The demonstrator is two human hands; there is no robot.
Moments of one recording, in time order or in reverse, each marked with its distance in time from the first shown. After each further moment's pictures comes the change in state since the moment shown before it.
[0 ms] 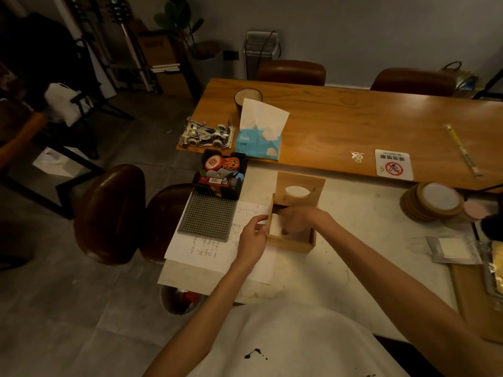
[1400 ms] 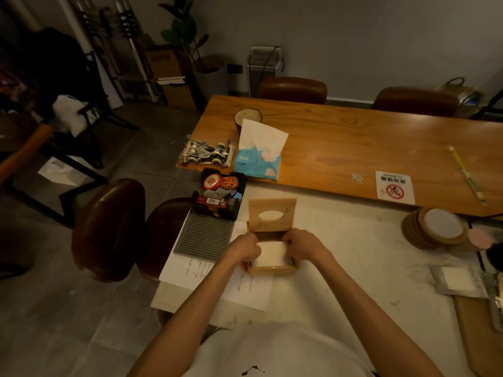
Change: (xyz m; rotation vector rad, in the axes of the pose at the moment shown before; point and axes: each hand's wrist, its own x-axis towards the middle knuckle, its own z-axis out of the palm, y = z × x) left_hand 0.040 0.054 -0.024 0.794 -0.361 -0.259; right_hand 0.000 0.014 0.015 0.359 0.180 0.161
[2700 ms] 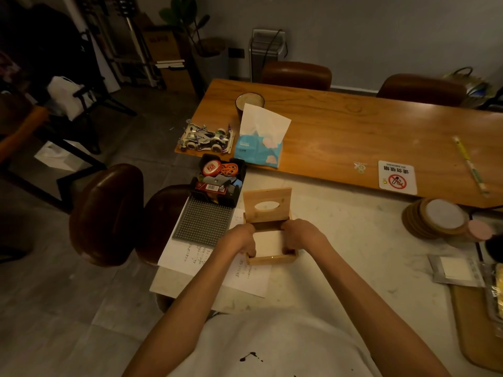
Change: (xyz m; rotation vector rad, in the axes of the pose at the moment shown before) left_hand 0.006 -0.009 0.001 0.296 -0.046 0.007; right_hand -0.006 -0.012 0.000 -0.223 -0.085 -0.026
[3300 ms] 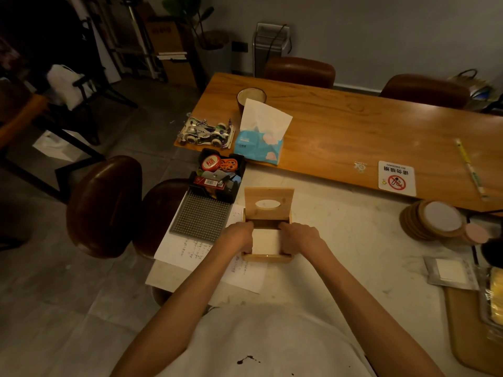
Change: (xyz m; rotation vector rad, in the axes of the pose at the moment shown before) left_hand -0.005 0.004 0.008 0.134 0.082 0.023; right_hand -0.009 0.001 0.010 -0.124 0.021 0.000
